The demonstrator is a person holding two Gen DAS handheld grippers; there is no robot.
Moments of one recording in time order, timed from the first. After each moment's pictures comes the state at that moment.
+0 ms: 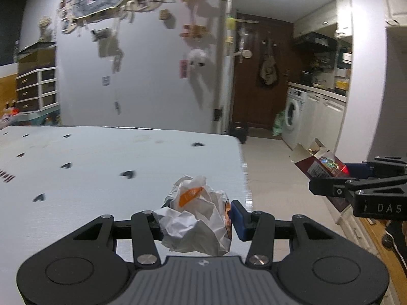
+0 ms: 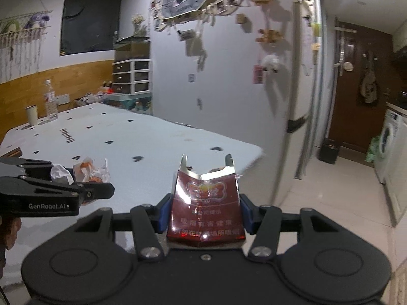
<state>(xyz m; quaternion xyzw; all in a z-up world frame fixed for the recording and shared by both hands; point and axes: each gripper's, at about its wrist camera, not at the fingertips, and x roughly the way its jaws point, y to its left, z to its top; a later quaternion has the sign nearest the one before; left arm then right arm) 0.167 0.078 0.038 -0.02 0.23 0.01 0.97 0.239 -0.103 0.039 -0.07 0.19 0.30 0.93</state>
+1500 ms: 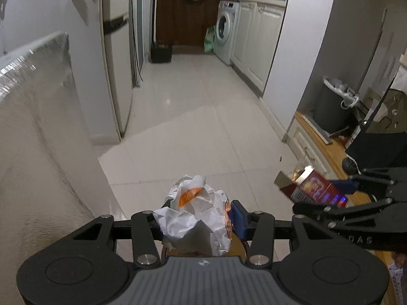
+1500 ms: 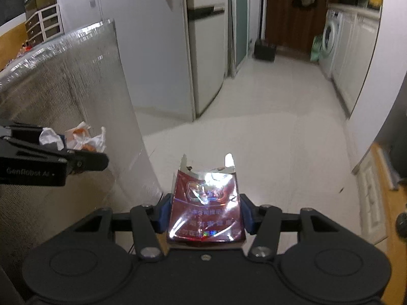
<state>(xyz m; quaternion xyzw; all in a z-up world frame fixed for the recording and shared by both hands) 0.321 -0.118 -0.127 0.02 0.41 -0.14 0.90 0.321 -0.305 -0.144 -0.03 0.40 0.16 0.90</state>
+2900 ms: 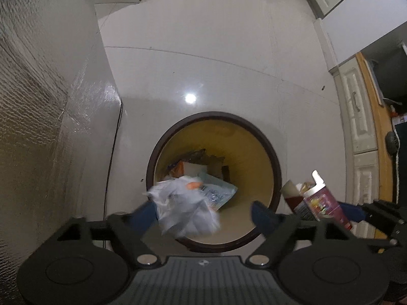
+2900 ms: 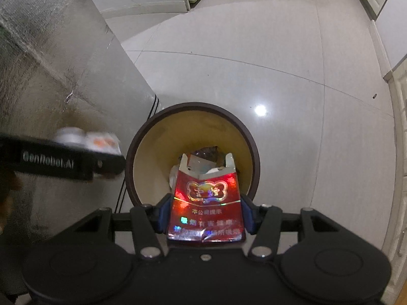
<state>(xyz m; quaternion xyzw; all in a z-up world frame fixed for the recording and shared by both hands) 0.404 -0.094 -0.325 -0.09 0.65 -0.06 0.75 0.413 -0.260 -0.322 -0.02 0.61 0.14 0.78</state>
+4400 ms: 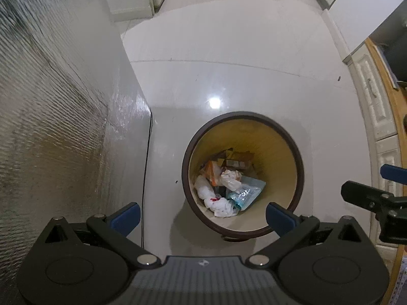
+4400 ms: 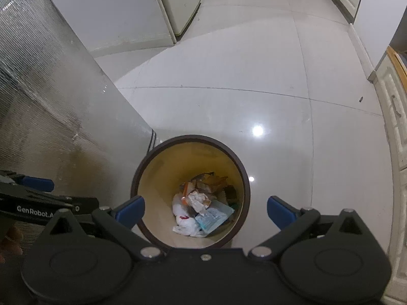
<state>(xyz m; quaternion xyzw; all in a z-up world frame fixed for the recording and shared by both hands) 0.385 -0.092 -0.282 -0.01 0.64 -0.03 0.77 0.398 -0.293 -0.277 0.04 0.56 0.12 0.82</state>
